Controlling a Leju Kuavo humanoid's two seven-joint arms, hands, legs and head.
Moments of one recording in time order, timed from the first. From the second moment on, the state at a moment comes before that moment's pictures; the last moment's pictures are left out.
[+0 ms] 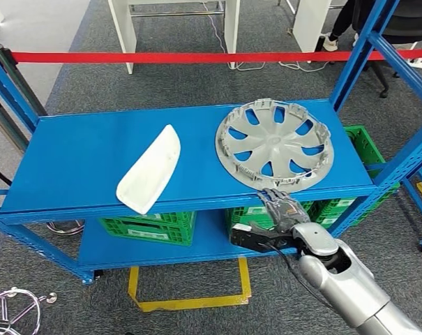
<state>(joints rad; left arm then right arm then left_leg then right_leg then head) -0.06 -0.06 -1.08 -0.15 0.78 0.15 -0.23 -0.37 -0.28 0.61 -1.41 0.92 0.18 0.28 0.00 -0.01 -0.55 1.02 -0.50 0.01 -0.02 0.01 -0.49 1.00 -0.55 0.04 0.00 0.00</state>
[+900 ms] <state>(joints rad) -0.07 -0.10 -1.08 -0.12 0.80 0.16 -0.25 -0.23 -0.21 0.50 -1.54 1.18 -0.17 0.18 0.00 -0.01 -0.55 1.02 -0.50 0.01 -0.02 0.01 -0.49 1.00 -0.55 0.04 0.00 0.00</state>
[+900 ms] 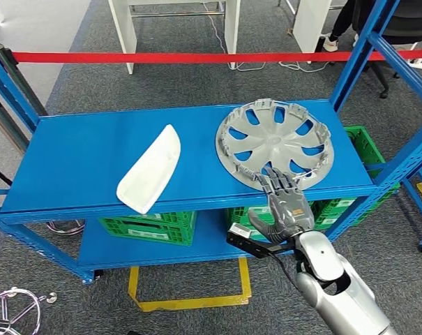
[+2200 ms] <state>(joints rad) -0.07 -0.08 -1.11 -0.13 0.78 0.13 -0.22 -0.47 -0.15 0.51 -1.27 1.18 -0.05 0.23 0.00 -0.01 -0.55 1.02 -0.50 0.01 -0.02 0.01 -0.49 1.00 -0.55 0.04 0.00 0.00</state>
